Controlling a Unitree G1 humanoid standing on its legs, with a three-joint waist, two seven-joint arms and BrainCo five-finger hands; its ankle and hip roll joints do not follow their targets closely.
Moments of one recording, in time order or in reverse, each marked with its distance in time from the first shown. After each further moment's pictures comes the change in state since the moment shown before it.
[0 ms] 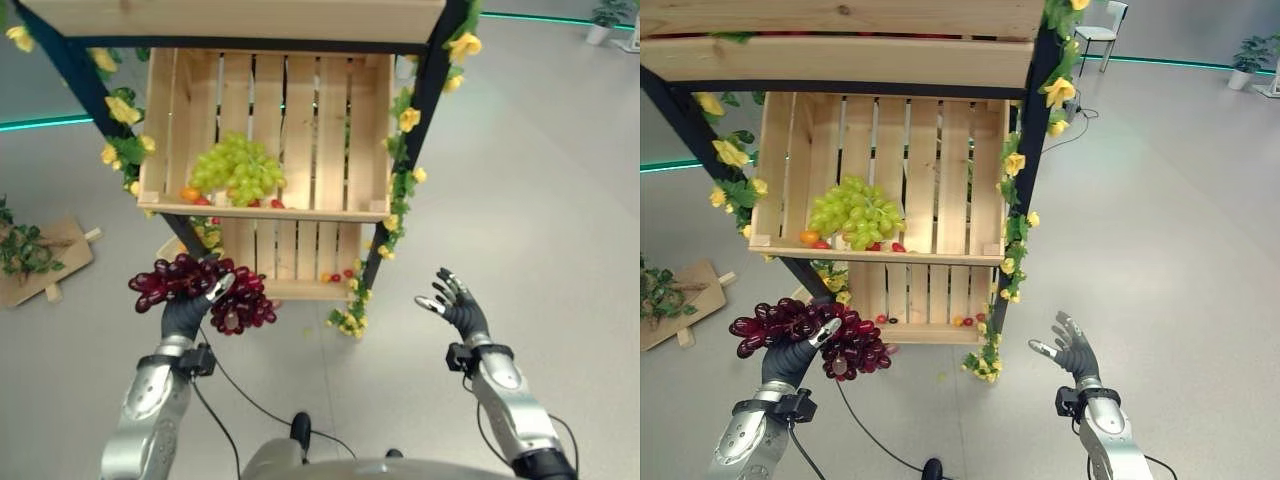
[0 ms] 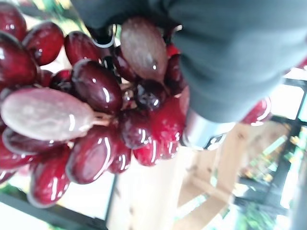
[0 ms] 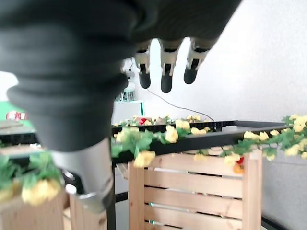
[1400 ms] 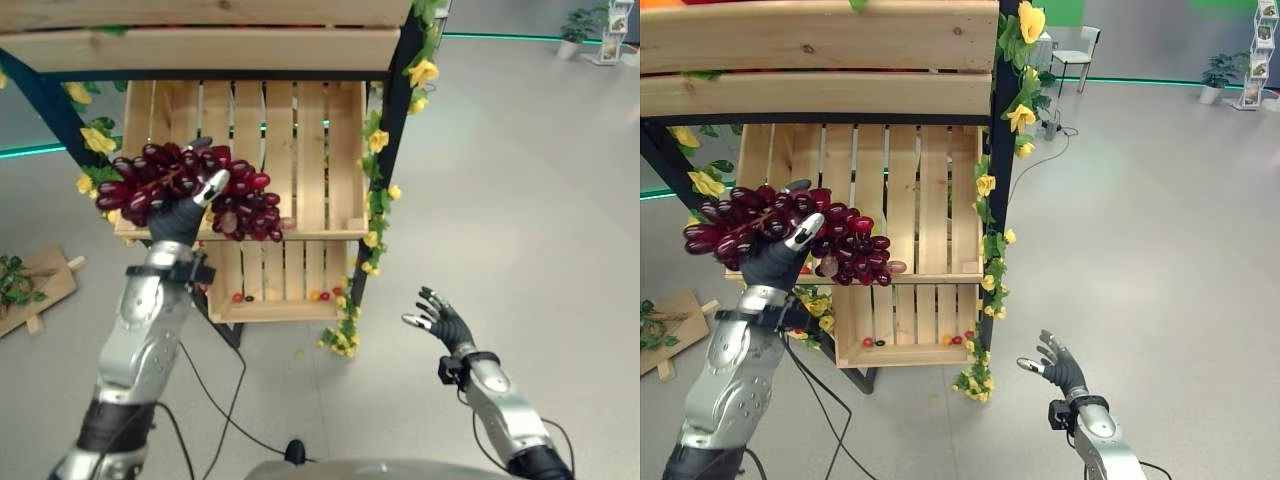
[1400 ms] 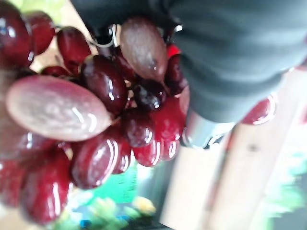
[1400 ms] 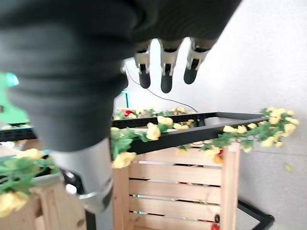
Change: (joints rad) left arm -0.531 0.336 -0.061 0.192 -0.182 -0.068 0.099; right arm -0.050 -0.025 0.113 0.162 0.018 0.046 0.077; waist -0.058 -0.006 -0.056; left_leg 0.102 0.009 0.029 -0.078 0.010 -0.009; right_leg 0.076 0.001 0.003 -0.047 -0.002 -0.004
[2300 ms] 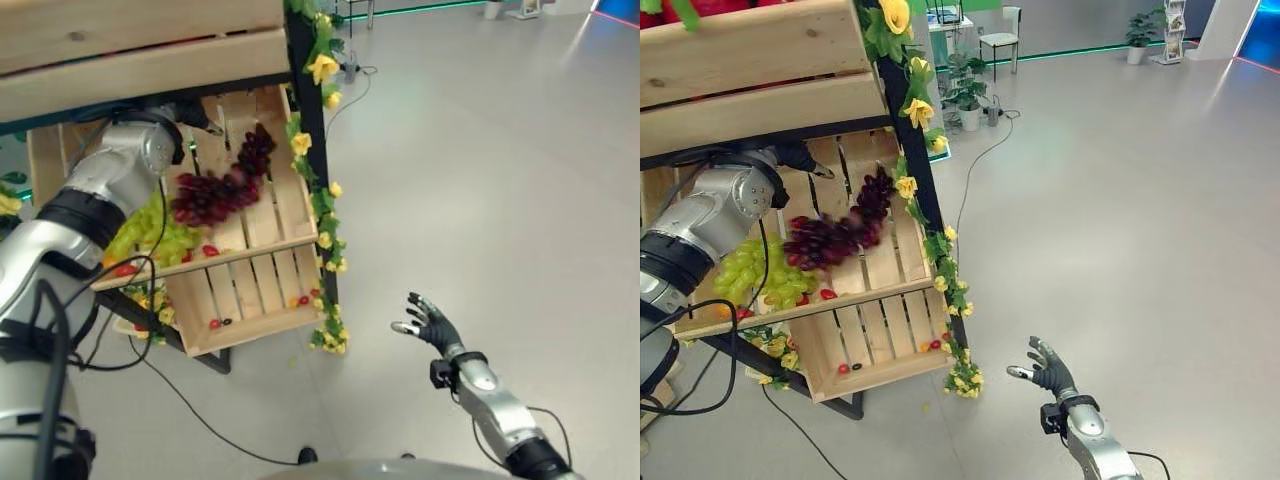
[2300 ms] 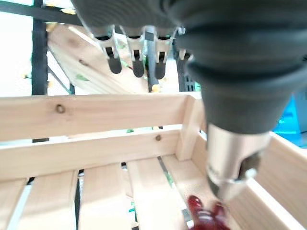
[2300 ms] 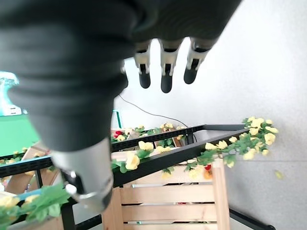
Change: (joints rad) left arm -0.939 0.304 -0.822 0.738 1.025 0.087 0.088; right arm -0.027 -0.052 0.098 0.038 0.021 -0.052 -0.053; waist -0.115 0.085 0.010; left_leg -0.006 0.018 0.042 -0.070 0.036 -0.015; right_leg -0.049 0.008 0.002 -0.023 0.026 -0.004
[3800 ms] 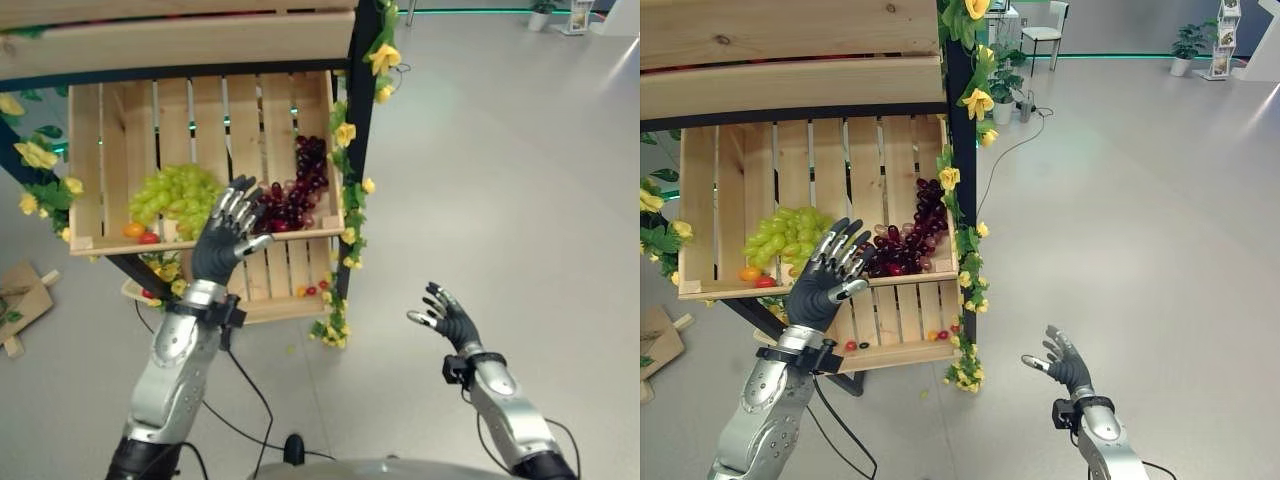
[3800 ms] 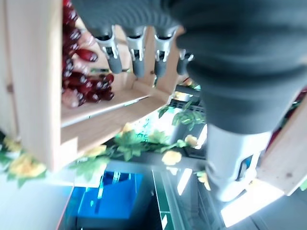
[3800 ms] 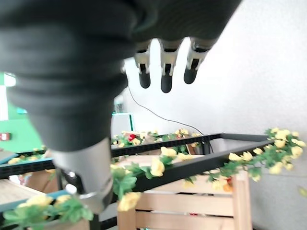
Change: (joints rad) left arm 1.243 -0.608 0.726 -1.005 -0.870 -0.089 -0.228; right arm 0.087 0.053 -0.170 -0.162 -0.031 0.007 0.001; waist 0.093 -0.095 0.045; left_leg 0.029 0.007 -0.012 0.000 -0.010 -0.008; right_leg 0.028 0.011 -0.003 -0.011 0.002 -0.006
